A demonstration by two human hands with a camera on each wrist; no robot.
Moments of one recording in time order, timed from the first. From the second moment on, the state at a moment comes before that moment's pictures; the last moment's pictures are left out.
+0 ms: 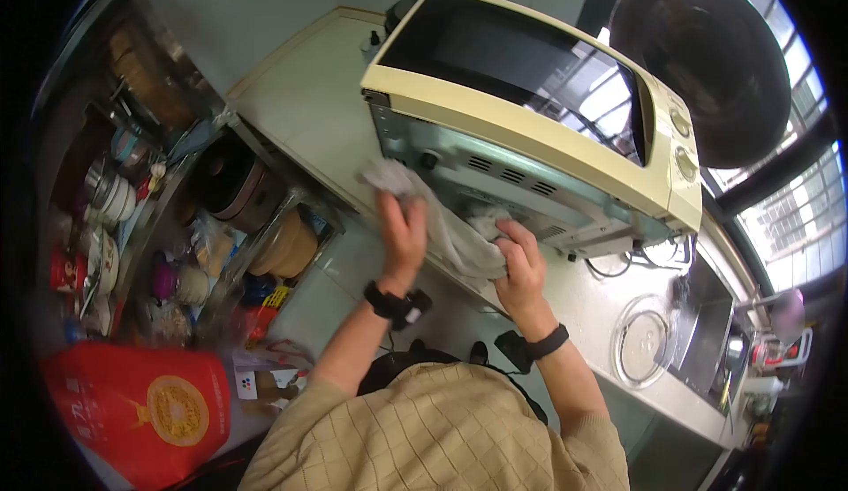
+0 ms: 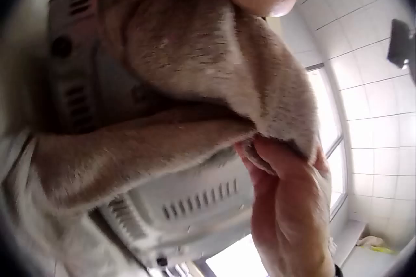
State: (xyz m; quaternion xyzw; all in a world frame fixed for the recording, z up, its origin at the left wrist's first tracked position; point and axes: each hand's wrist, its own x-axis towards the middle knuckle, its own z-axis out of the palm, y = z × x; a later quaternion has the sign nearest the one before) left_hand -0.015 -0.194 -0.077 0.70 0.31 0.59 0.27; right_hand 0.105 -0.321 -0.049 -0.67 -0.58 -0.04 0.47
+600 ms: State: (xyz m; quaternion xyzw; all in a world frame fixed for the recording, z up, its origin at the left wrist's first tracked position) left_hand 0.019 -0.268 -0.134 0.84 0.22 0.40 0.29; right_hand 0.131 -0.377 -0.096 -0.71 -0.20 0.29 0.60
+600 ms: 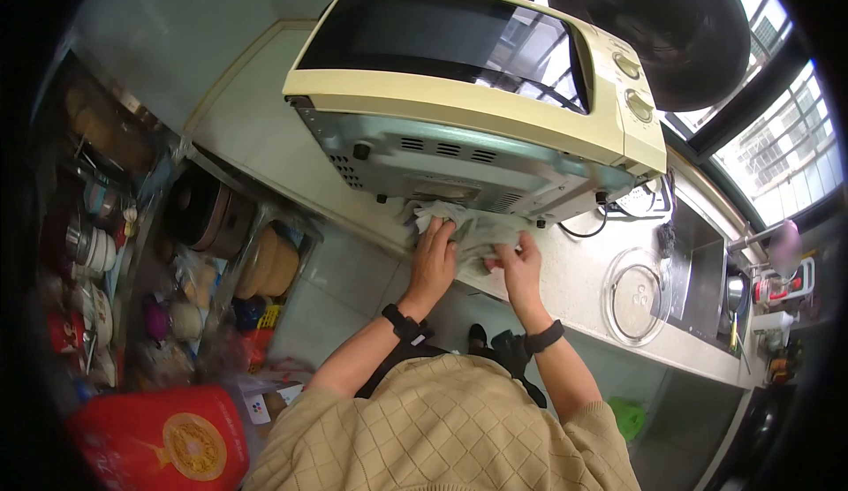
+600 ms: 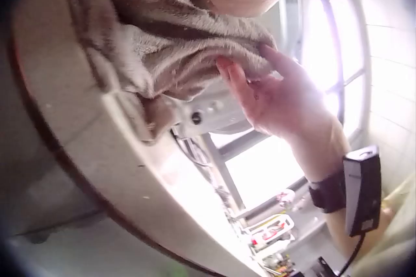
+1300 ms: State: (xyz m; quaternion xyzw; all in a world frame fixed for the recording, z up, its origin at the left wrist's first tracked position) left_hand 0.033 -0.253 -0.197 0.88 0.25 0.33 0.23; right_hand 0.132 -0.387 -0.140 -0.85 -0.41 -0.07 0.32
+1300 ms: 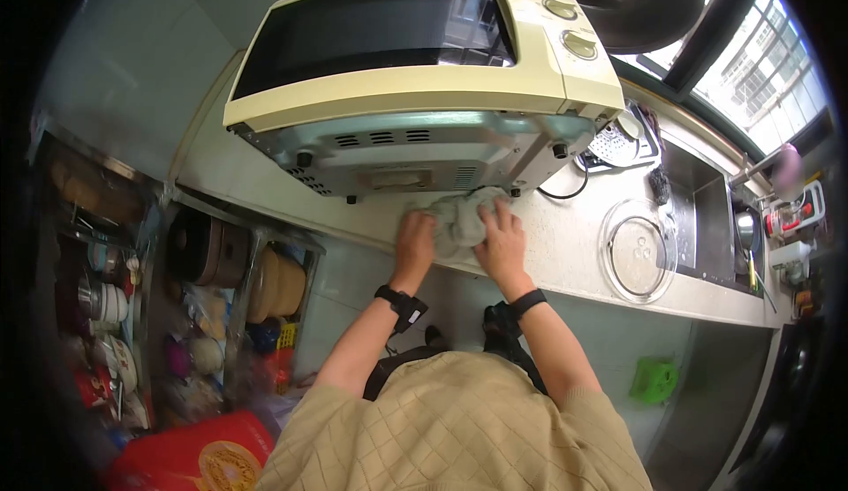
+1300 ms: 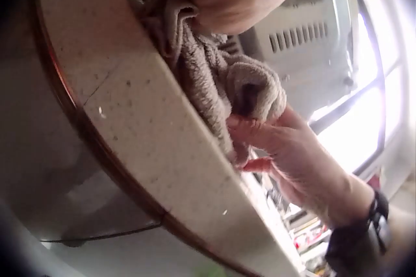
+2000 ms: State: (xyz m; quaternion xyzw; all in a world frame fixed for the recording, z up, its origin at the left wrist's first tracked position) left_hand 0.115 -0.342 -0.179 0.87 0.25 0.21 0.37; right_hand 0.172 -0.393 -0.143 -0.35 0.20 0.25 0.88
